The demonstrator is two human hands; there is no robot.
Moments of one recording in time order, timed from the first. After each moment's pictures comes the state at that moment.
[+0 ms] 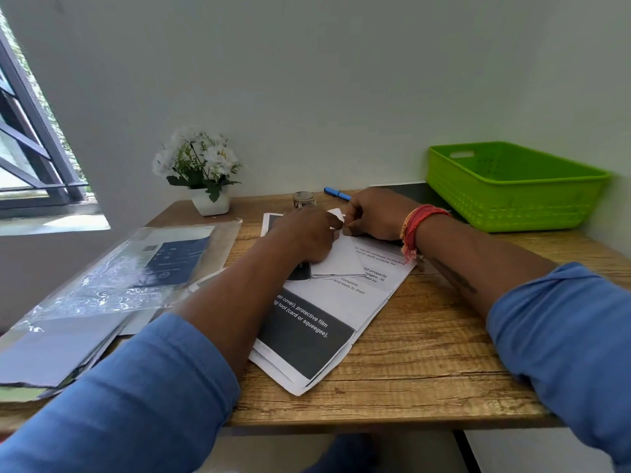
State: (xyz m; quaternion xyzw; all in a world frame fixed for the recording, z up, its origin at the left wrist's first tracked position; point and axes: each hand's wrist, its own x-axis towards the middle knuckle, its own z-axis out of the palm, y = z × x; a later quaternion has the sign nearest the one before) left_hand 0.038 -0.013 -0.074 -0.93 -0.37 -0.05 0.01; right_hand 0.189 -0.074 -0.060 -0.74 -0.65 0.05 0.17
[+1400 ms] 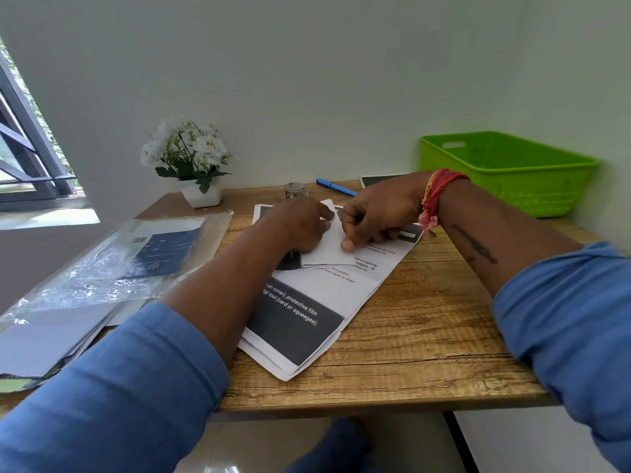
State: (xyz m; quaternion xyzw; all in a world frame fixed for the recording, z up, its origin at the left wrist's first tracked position) left_hand 0.043 -0.007 -0.076 -0.92 -0.38 -0.04 0.02; right_hand 0.195 -0.099 -0.035 -0.69 -0.66 0.30 0.03
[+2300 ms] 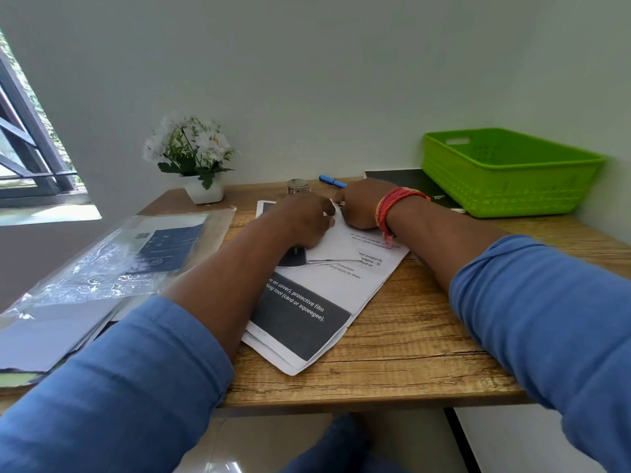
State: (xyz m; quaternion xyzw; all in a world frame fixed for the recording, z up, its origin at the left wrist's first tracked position) left_hand 0.039 -0.009 -0.074 -0.93 -0.36 -0.05 0.01; right_hand 0.184 -0.049 -0.069 -0.77 -0.63 -0.05 -0.03
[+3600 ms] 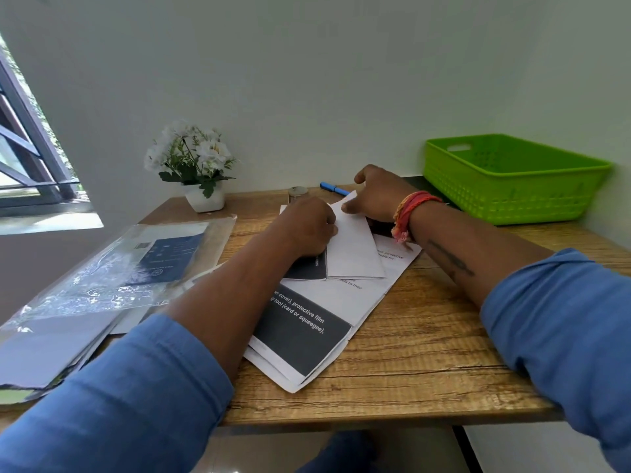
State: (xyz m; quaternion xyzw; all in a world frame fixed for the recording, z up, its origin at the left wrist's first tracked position) left_hand 0.040 -0.014 -0.075 -0.93 -0.36 -0.12 -0.03; right_hand 0.193 -0.065 -0.057 -0.80 -0.52 0.05 0.29
